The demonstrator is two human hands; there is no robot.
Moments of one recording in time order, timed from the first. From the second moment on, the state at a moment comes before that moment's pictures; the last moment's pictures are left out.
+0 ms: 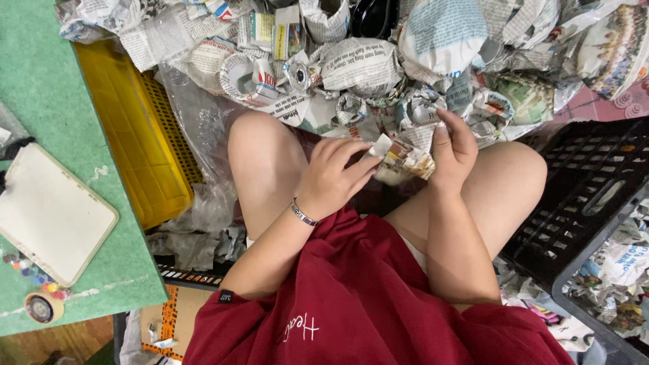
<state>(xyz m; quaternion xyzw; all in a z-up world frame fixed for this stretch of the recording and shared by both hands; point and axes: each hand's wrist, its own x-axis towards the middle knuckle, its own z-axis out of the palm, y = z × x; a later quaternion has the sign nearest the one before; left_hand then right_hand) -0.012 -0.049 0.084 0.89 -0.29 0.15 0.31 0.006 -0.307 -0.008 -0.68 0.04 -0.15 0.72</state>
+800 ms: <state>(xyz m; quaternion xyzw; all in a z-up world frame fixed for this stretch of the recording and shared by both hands) -0.044 -0.066 0.067 0.86 -0.37 0.26 0.25 0.005 -0.284 0.012 -0.69 0.01 -0.20 0.70</state>
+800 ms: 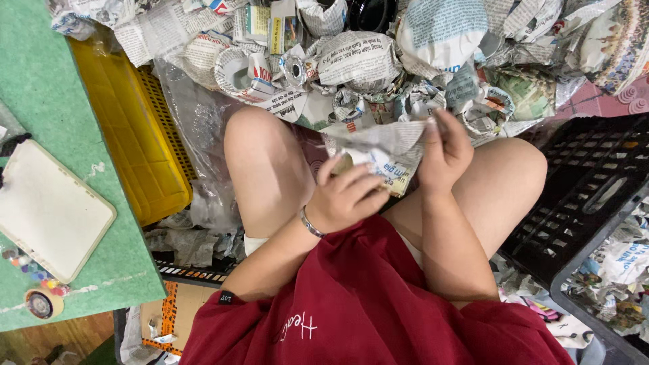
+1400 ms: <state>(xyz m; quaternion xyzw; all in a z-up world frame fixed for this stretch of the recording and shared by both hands) -0.029 -0.072 0.075 0.87 -0.03 0.03 0.49 0.008 -0.291 0.015 -0.29 0.03 -0.05 0.95</state>
